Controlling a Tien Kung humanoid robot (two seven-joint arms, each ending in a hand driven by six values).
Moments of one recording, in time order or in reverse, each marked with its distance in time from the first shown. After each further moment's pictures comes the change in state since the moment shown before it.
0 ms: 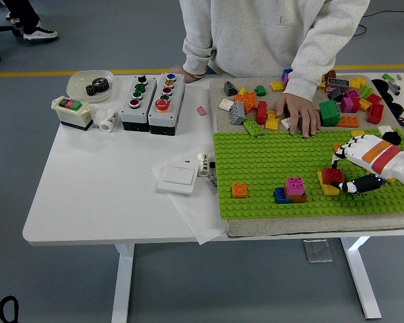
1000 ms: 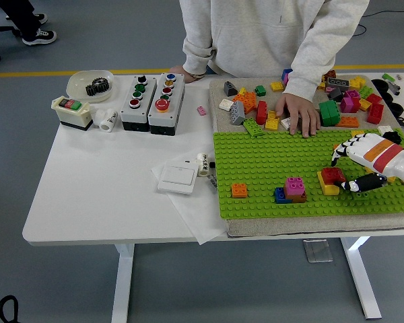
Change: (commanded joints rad) left arm -0.001 0.001 0.000 0.000 0.001 -0.001 0.001; right arm -0.004 0.000 0.026 -0.007 -0.012 0.009 0.000
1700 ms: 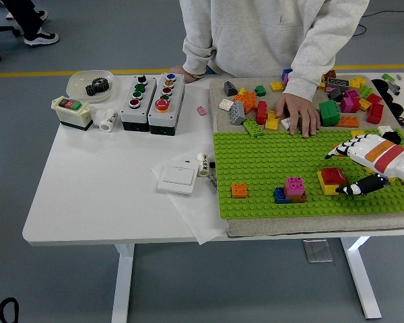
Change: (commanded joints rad) left arm 0.008 -0.001 0.001 -0.002 0.004 -0.004 -0.002; right arm -0.025 -0.015 0.056 0.042 0.006 0.052 0.000
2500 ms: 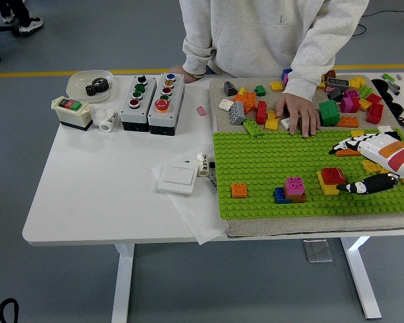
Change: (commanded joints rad) left arm 0.003 -0.001 -0.008 0.003 0.021 0.003 0.002; right arm -0.184 -0.147 0.271 0.347 0.031 0.170 -0.073
